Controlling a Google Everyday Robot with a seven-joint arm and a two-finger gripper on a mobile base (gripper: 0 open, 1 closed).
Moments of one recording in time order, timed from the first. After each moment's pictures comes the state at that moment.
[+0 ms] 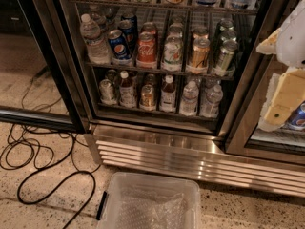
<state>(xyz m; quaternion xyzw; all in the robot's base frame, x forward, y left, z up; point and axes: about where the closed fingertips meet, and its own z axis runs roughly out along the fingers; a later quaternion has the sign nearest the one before) 0.438 -0.217 0.976 -0.60 0.78 -0.03 0.16</state>
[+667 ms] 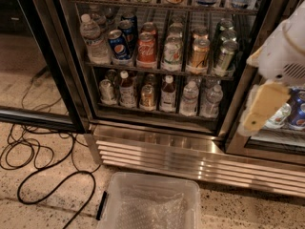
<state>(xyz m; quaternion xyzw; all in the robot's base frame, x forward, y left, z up) 0.452 -0.204 0.943 -0.58 0.80 -0.02 0.17</state>
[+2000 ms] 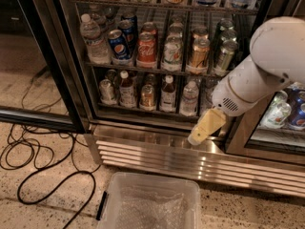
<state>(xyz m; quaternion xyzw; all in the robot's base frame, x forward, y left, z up) 0.503 -0.155 0.819 -0.47 0.86 0.07 0.20</state>
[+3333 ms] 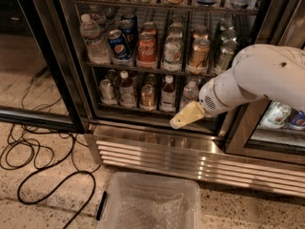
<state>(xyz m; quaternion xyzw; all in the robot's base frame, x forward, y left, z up) 0.558 -0.136 0.802 -0.34 0.89 0.07 0.30</state>
